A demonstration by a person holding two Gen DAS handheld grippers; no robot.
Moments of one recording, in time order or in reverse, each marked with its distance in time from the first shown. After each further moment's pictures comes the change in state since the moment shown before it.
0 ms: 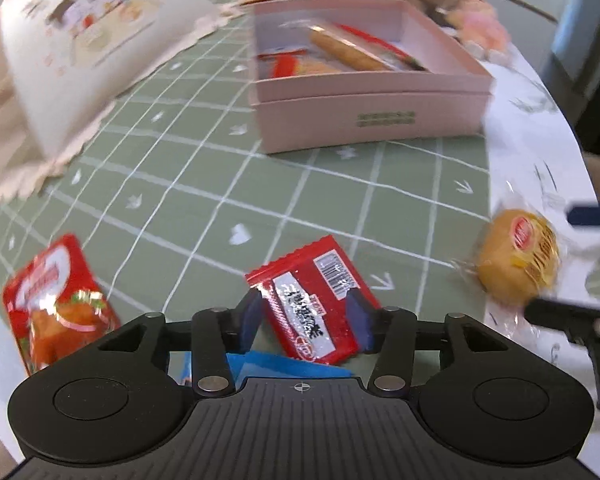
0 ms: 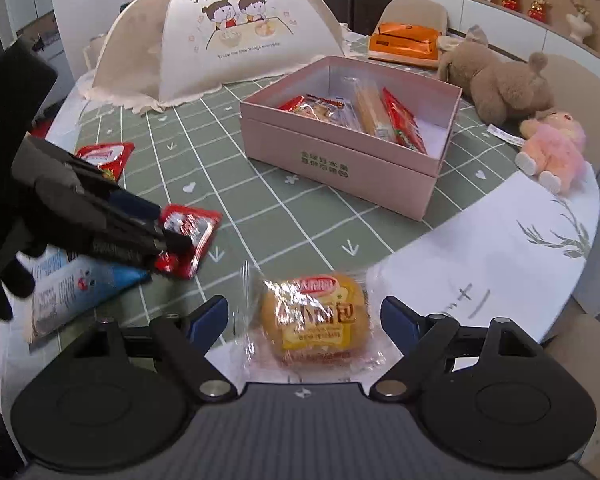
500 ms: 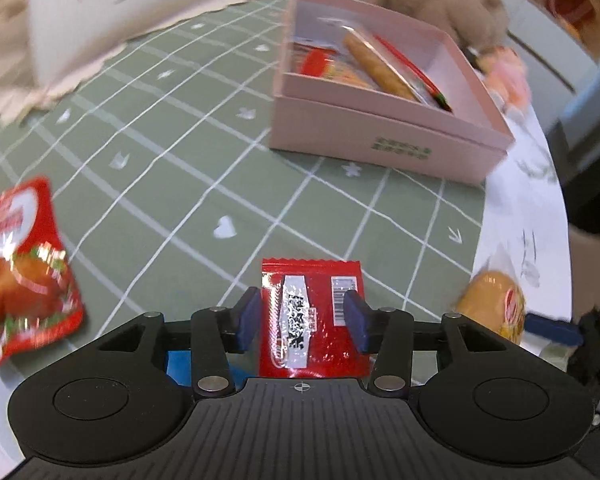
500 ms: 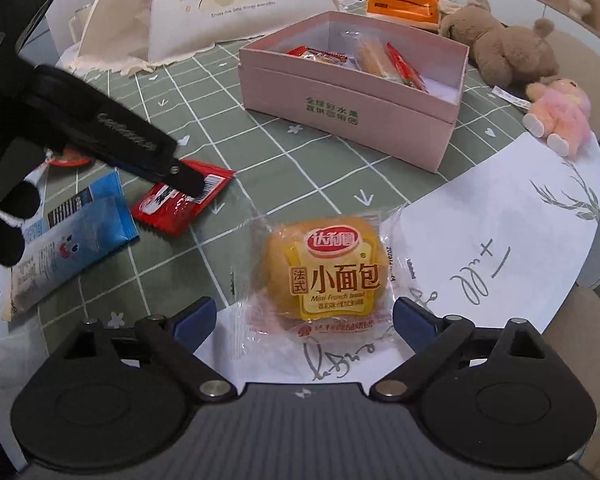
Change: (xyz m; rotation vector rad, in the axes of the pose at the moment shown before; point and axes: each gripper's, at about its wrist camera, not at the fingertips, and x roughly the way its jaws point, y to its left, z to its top) left arm 0.012 0.007 0.014 -0.170 0.028 -0.109; right arm 0.026 0.017 -0.016 0.000 0.089 -0.040
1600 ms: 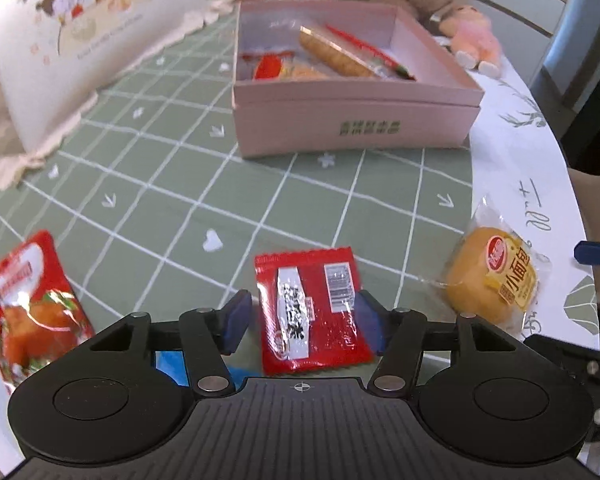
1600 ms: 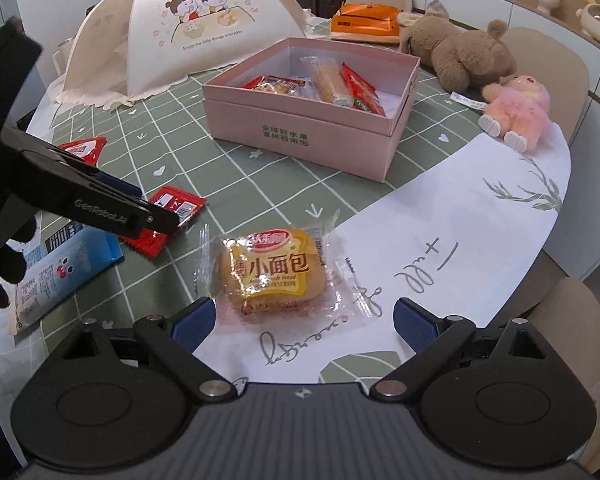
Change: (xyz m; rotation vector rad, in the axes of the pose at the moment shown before) left arm -0.002 -0.019 -0.011 0.168 -0.019 0.058; right arm -0.031 -0.031 -0.004 0.077 -0.058 -0.010
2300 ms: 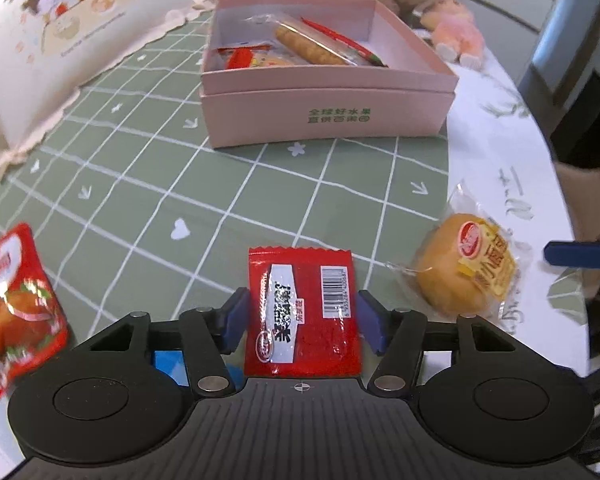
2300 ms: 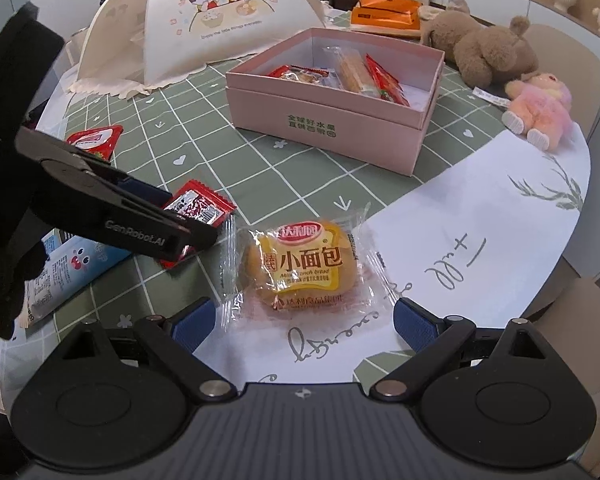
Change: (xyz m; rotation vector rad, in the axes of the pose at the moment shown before) left arm -0.004 -0.012 -0.012 -0.012 -0.014 -0.035; right arm 0.005 0.014 0.000 -0.017 0.021 0.032
